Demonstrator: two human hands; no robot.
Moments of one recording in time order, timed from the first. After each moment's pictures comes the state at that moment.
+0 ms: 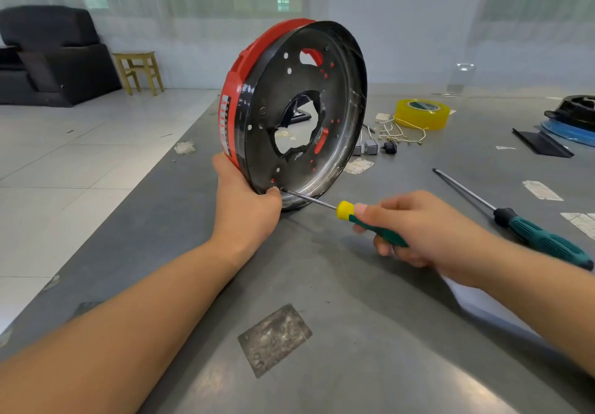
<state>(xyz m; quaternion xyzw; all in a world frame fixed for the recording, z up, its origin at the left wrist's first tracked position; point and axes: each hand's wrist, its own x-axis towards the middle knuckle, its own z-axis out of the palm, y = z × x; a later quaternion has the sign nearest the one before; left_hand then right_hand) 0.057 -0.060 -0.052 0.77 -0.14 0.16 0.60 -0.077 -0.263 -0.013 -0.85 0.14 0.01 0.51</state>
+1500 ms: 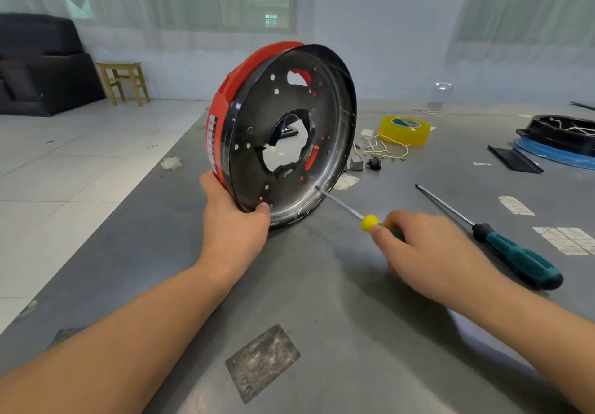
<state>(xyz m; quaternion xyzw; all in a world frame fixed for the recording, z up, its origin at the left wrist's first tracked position) 0.059 -0.061 -0.058 0.76 -0.12 0.14 0.62 -0.094 -0.271 -0.013 -0.97 0.18 -0.10 0.16</state>
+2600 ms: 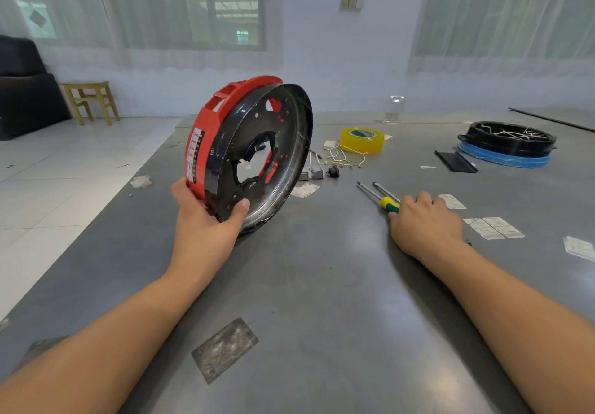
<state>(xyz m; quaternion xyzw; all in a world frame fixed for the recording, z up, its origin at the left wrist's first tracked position) 0.054 -0.068 -0.055 0.77 -0.20 0.19 0.58 -0.081 -0.377 -0.035 -0.92 0.36 -0.09 -0.07</state>
